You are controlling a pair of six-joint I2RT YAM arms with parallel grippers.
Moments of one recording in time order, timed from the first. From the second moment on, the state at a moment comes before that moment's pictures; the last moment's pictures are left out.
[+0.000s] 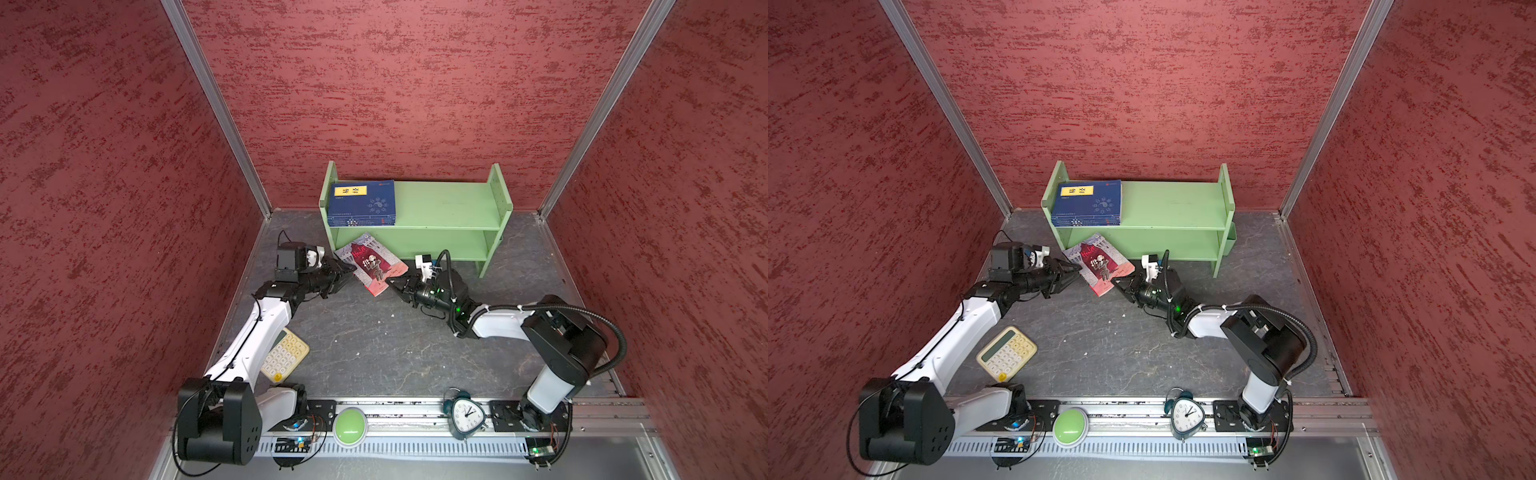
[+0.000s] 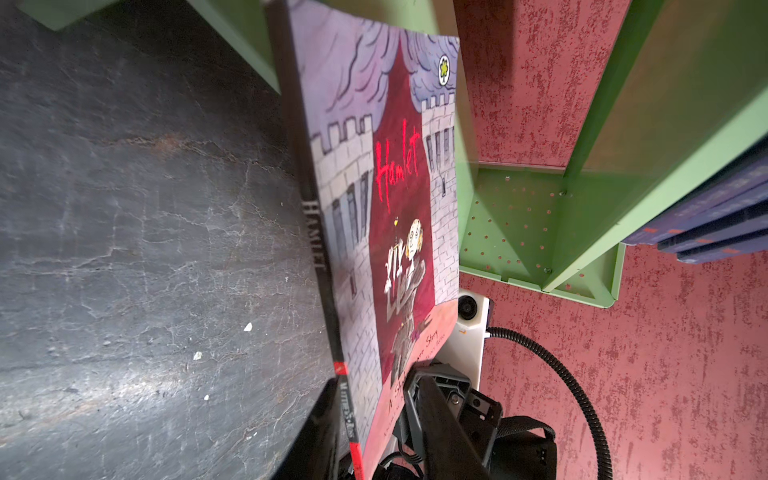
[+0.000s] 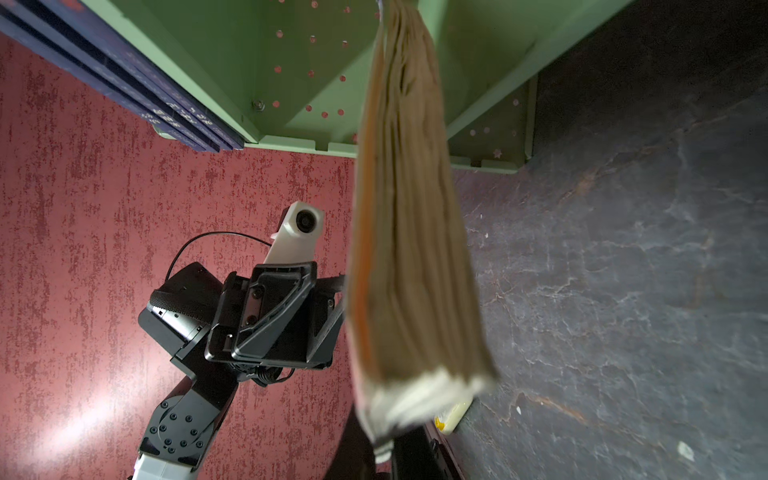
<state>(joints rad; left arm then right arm) -0.06 1.18 0.84 -0.33 0.72 -1.03 0.72 1.72 0.73 0.92 -0.40 1.42</state>
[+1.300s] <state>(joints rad) -0.08 1.31 0.83 -0.26 0.72 -0.99 0.52 1.95 1.00 0.88 -0.72 1.37</state>
